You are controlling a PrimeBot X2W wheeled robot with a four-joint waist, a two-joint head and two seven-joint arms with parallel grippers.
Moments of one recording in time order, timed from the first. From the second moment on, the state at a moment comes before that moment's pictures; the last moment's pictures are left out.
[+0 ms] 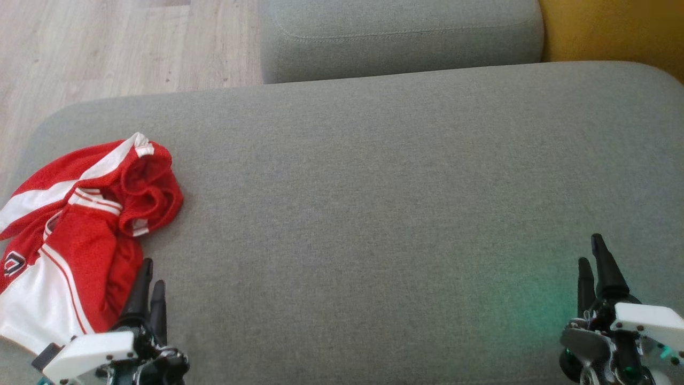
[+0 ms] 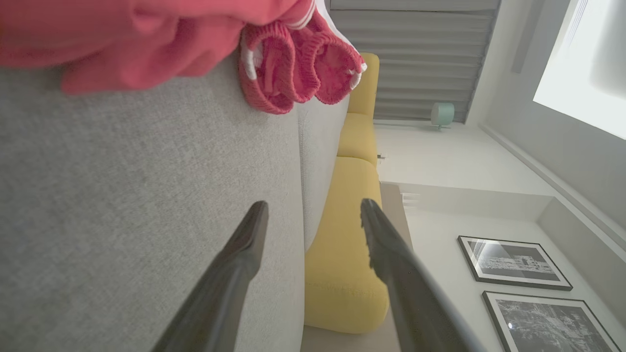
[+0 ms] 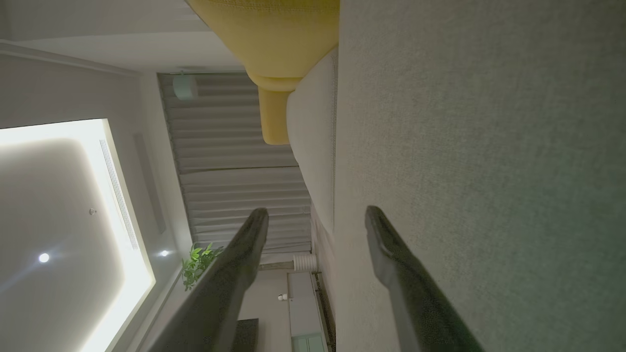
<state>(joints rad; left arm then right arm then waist) 0.01 0.03 0.07 0.34 -1.60 -0.12 0.08 -0.03 -0.04 -0.11 0.33 1.60 0.12 0.10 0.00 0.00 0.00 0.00</state>
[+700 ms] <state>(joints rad) -0.01 0.03 0.04 0.26 -1.39 -0.11 0.02 -0.03 -0.05 -0.02 0.25 1.48 0.12 0.03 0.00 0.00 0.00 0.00</state>
